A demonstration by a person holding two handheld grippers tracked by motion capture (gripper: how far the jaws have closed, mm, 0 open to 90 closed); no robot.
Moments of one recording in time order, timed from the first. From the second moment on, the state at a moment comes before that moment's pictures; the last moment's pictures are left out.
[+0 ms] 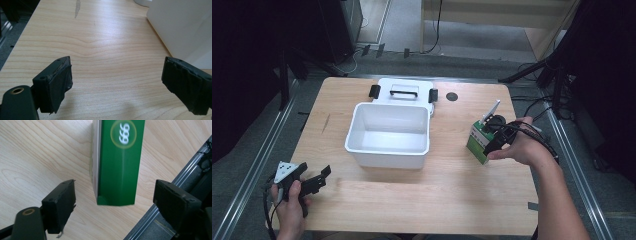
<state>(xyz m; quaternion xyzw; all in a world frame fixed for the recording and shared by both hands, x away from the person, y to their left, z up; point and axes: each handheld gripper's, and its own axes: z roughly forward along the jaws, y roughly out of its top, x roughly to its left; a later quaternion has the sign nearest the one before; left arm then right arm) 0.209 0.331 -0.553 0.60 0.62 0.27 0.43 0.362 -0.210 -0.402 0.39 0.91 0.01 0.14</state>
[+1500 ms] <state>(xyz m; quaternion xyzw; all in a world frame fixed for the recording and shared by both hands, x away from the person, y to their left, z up) 0.209 0.331 -0.553 0.61 0.62 0.27 0.43 0.406 -0.187 -0.410 0.44 0.90 0.02 0.05</state>
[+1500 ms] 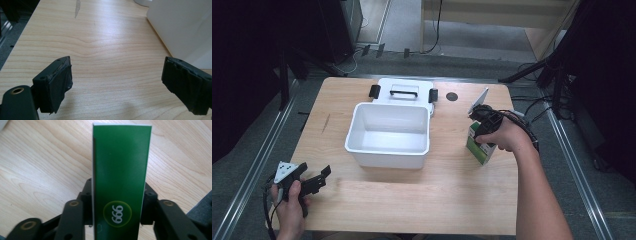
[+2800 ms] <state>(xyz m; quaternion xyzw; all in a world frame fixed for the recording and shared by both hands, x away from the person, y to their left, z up) 0.209 0.331 -0.553 0.61 0.62 0.27 0.42 0.381 -0.140 -0.332 0.20 0.97 0.06 0.08</state>
